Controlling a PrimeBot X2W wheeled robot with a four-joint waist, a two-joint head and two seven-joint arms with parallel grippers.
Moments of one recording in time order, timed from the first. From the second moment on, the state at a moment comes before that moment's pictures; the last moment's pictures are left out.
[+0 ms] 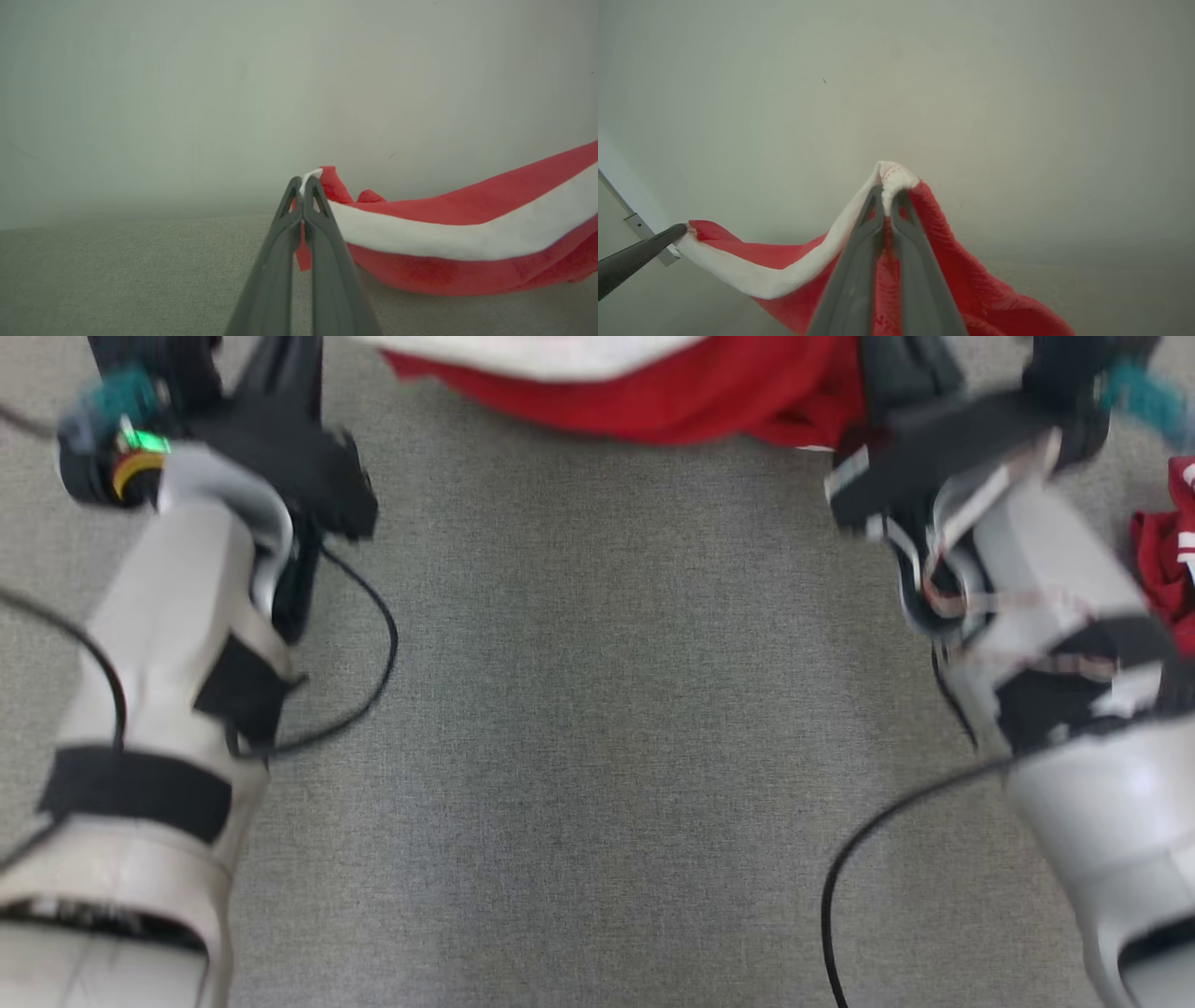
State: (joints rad) left arm -1.33 0.08 -0.33 1.00 -0.39 -0.06 -0.26; right arm -1.13 -0.25 0.61 0.62 0.66 0.13 -0.26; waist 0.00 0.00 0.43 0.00
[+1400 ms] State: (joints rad) left arm 0.25 0.30 -0.25 -0.45 -0.43 0.28 0.16; right arm 0.17 -0.34 0.40 -0.04 0.67 0.13 -0.04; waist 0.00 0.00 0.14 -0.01
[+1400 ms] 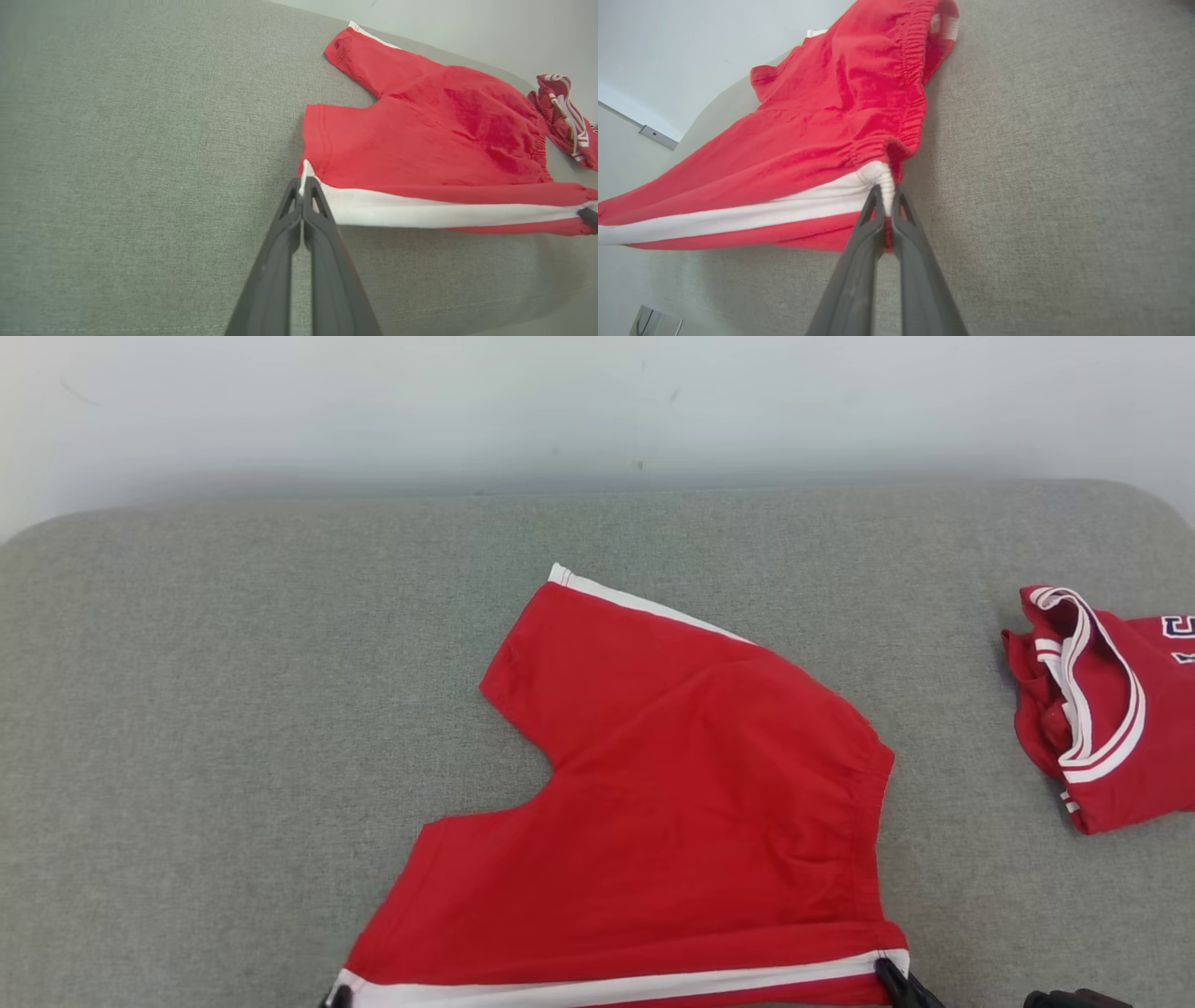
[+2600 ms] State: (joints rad) left arm -0.90 0.35 -0.29 0.36 -0.45 -0.01 0.26; right arm -0.40 -0.10 0.36 0.15 0.61 0.13 -0.16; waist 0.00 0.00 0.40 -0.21
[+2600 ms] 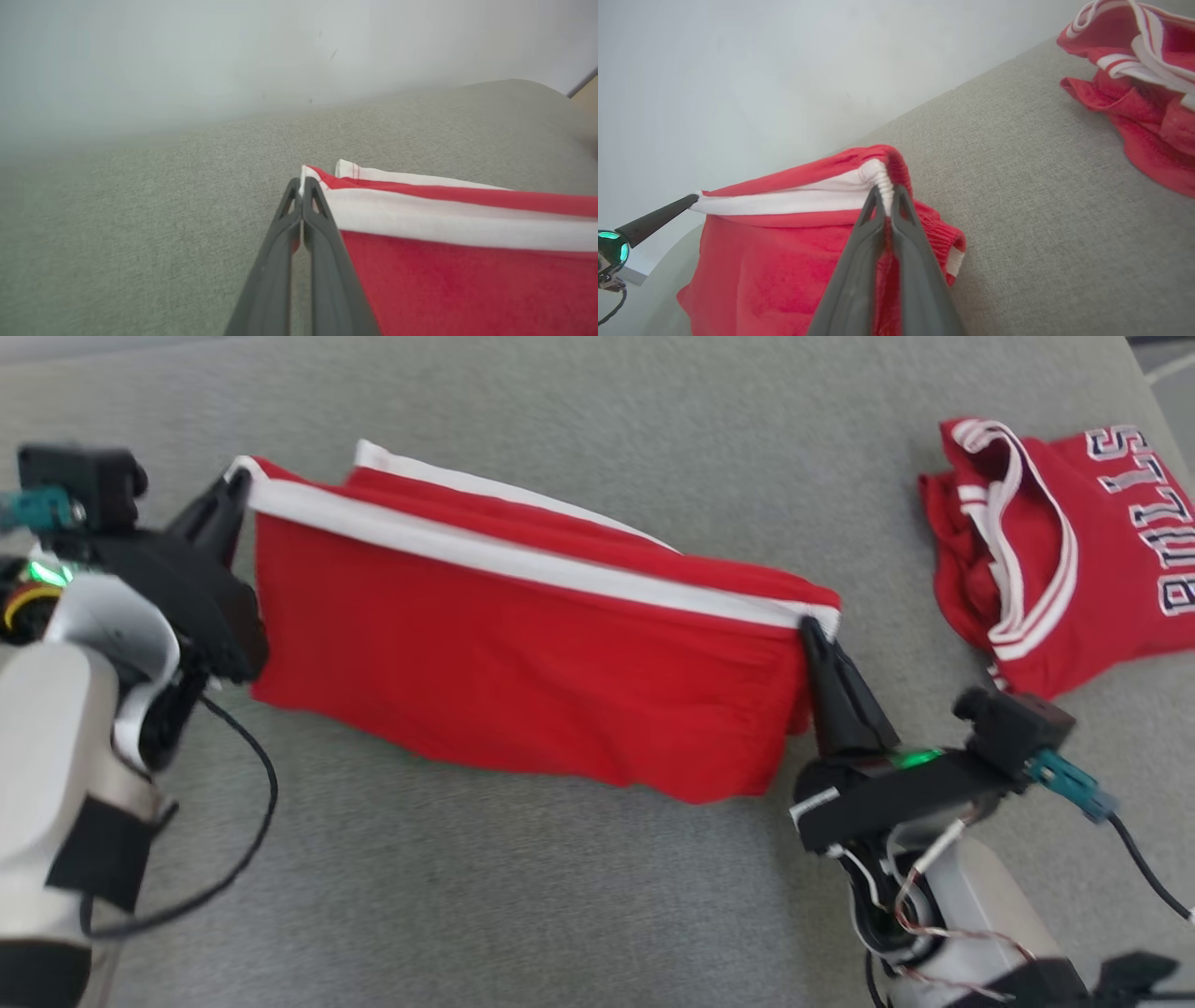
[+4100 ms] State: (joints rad) left arm -0.63 0.32 -0.26 0.15 -0.39 0.20 -0.20; right arm -0.30 -0.18 0.27 0.06 0.37 0.13 -0.26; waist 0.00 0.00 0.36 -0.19
